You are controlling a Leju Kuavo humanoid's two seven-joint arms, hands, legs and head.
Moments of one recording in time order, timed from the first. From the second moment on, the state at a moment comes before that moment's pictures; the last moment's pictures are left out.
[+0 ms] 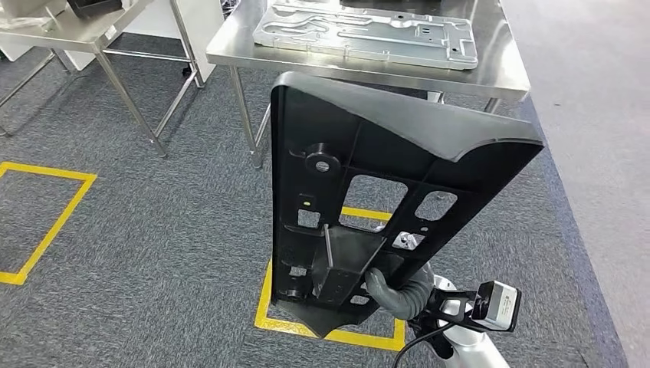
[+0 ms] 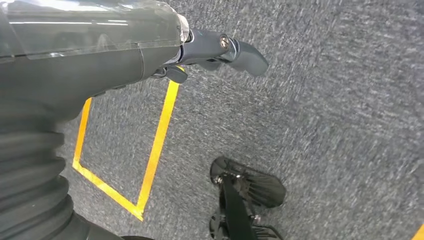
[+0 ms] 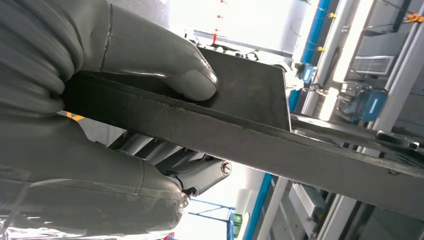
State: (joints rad) left arm -0.09 -0.07 1.30 -0.24 -0.96 0.08 -0.27; right arm -0.16 -0.11 0.42 -1.75 -0.19 0.42 -0.68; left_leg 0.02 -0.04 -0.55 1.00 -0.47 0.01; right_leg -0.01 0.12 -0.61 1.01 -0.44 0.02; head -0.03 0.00
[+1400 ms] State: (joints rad) left arm -0.09 -0.05 1.30 -0.24 -0.96 0.05 -0.28; right arm -0.14 -0.09 0.37 -1.75 -0.11 0.42 -0.70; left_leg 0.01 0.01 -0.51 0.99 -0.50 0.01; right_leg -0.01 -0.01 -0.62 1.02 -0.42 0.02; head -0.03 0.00
